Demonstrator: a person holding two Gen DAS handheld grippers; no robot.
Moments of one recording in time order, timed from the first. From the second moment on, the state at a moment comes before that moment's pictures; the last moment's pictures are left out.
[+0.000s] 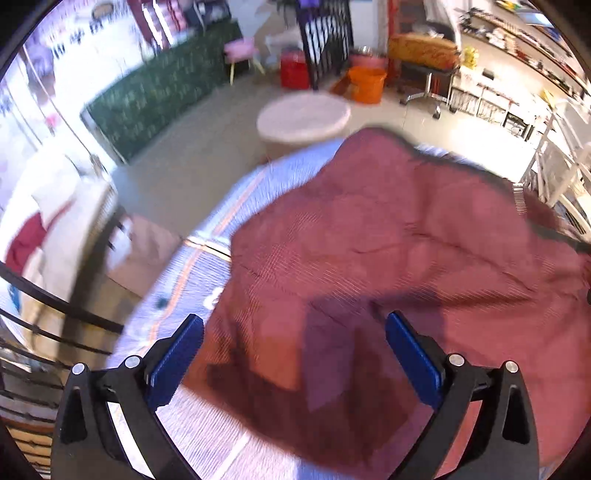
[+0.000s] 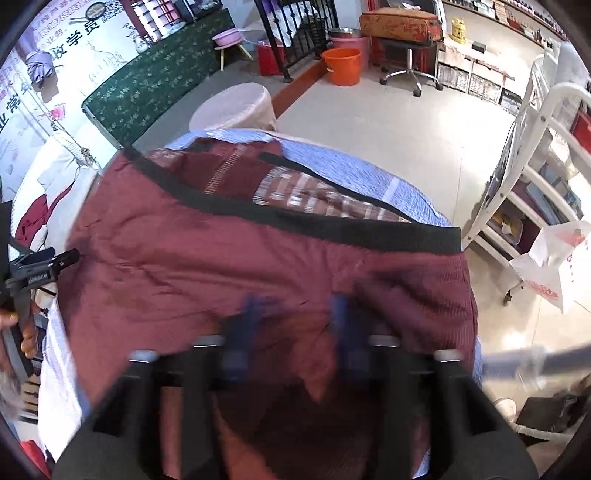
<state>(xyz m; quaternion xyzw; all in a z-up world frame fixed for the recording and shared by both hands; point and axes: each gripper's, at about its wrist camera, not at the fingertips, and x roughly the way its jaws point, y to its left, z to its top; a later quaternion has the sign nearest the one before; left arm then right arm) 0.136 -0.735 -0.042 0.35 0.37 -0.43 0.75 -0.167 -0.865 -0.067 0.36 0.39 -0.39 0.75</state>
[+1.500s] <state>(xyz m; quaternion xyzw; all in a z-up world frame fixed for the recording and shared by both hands) -0.003 -0.682 0.036 0.42 0.41 -0.45 0.68 -0.144 -0.737 0.011 0.36 0.51 -0.40 0.67</state>
